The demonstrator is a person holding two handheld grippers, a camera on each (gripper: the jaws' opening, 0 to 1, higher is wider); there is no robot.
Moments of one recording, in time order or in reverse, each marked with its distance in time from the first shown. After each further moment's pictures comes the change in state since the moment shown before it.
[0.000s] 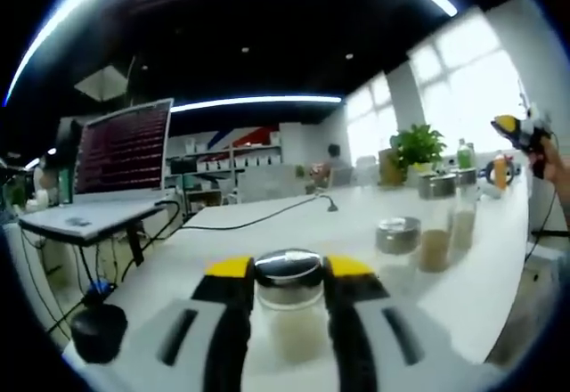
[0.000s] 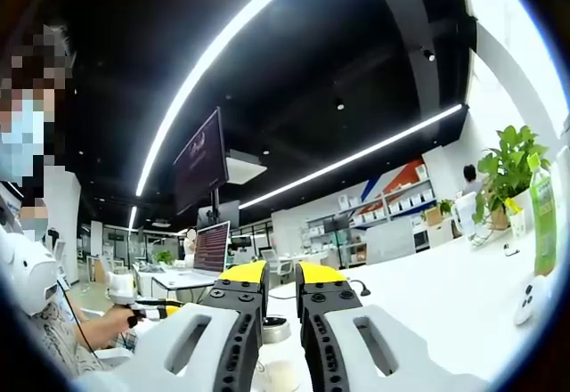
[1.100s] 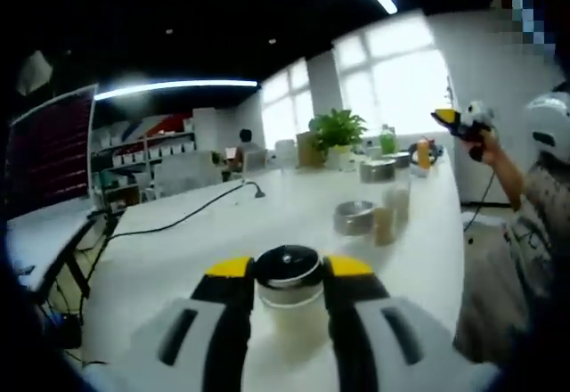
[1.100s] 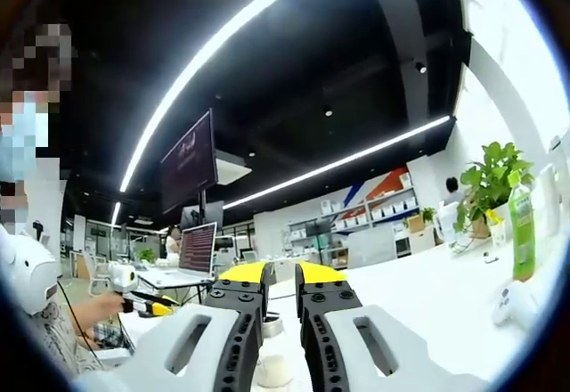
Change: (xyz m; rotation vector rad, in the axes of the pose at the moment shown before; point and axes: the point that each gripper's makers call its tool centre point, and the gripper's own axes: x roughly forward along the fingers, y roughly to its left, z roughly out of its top) left arm 0.004 -0.011 -0.002 0.066 0.089 -0.484; right arm -0.026 0.006 0.011 -0.048 -0.012 -0.100
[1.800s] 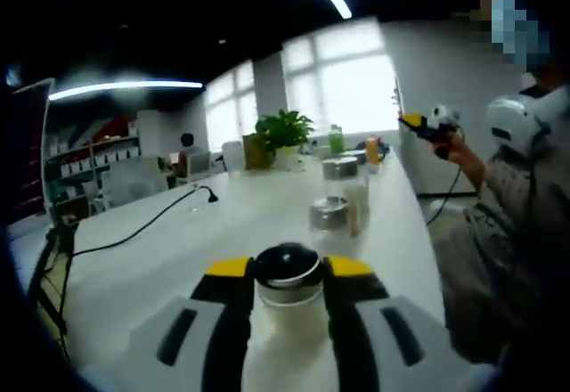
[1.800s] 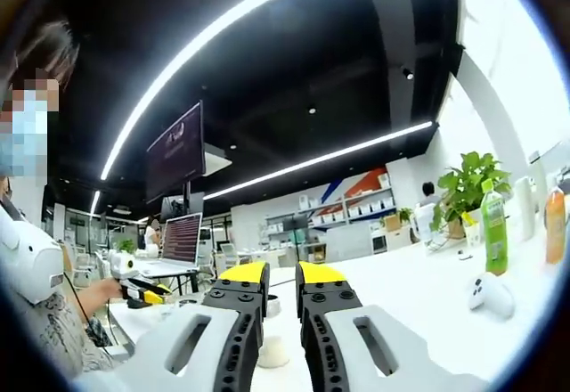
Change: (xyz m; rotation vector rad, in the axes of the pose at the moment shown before) left arm 0.002 -0.006 -0.002 0.040 -0.002 -0.286; right arm -0.026 0.016 -0.008 -0.042 0.036 -0.103
